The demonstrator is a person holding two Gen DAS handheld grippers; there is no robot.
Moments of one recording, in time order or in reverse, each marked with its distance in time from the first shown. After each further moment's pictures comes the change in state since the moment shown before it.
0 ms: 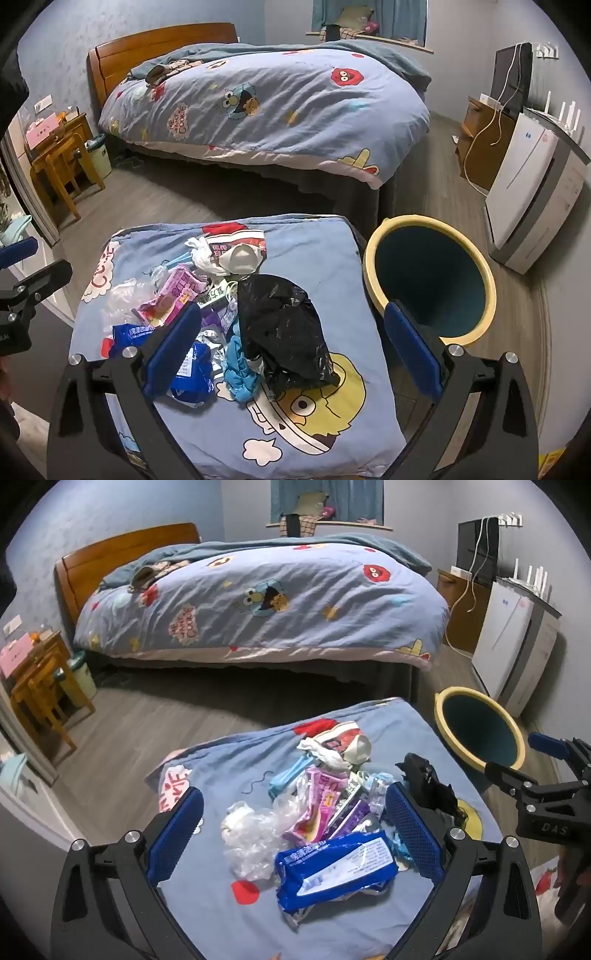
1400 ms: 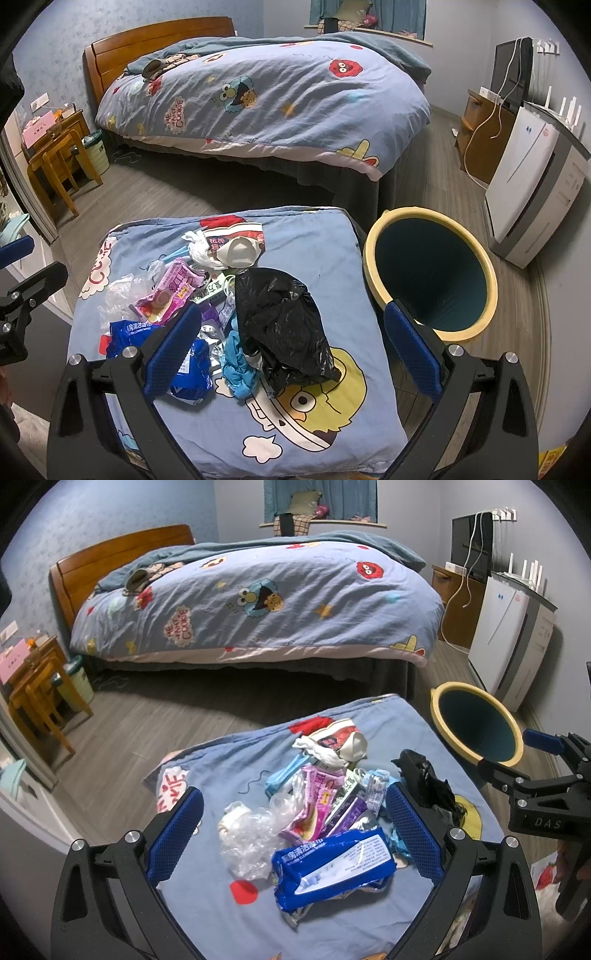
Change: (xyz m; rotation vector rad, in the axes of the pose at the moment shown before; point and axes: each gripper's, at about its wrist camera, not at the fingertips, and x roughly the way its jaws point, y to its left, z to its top) left arm 0.000 -0.005 0.000 0.002 -0.002 -0.006; right arm 0.010 0.001 -0.004 0.005 0.015 0.007
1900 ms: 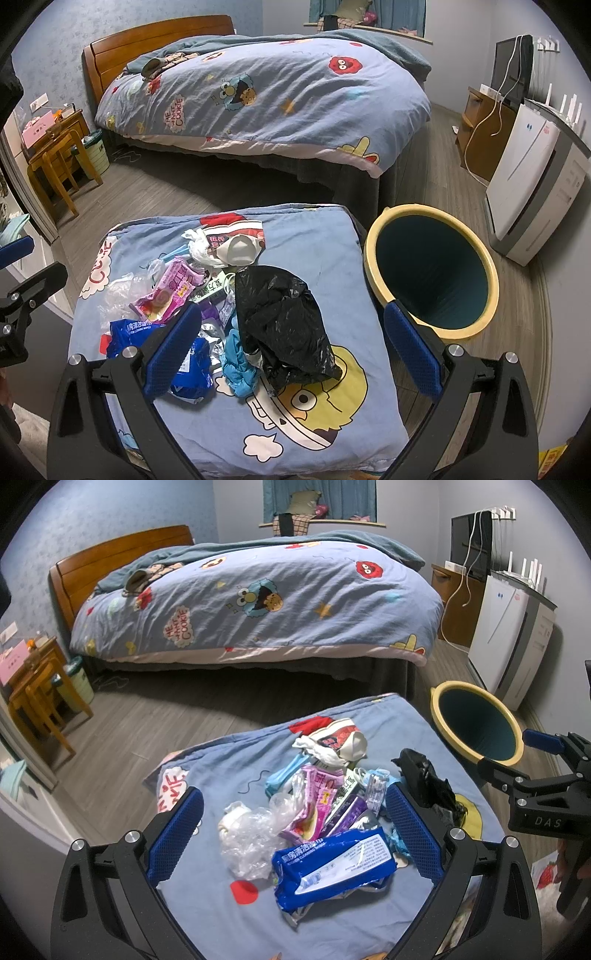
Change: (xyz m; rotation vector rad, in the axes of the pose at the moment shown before) left arm 0.000 0.000 0.000 0.001 0.001 0.001; right arm 0.001 -0.002 0.000 0.002 0.006 0.001
